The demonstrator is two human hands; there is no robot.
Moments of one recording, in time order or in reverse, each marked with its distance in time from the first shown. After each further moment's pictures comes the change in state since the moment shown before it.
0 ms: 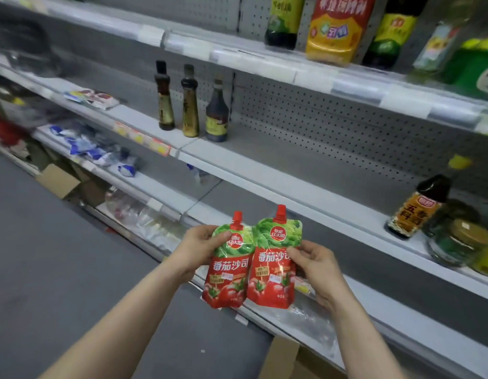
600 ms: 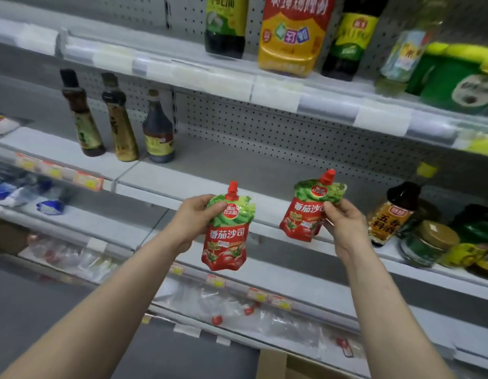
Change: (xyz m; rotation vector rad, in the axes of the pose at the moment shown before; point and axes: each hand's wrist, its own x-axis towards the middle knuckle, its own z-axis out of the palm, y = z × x) left_hand 0.164 0.092 0.019 0.054 -0.173 0.133; right_hand 0.134 -0.078 -0.073 0.210 0.531 -0.179
